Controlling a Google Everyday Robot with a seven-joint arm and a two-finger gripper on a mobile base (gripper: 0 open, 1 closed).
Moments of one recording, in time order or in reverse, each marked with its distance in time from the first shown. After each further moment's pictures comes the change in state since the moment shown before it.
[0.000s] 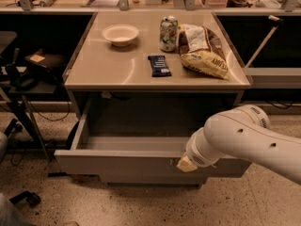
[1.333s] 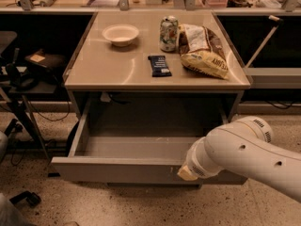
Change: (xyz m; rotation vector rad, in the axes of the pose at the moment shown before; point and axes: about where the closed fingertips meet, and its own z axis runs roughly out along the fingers) arm 0.012 0.023 -0.007 0.022 0.005 0.033
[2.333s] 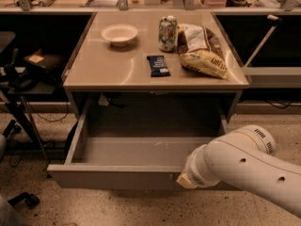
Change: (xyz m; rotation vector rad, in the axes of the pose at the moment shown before) arm 0.009 0.017 -0.004 0.017 0.005 0.026
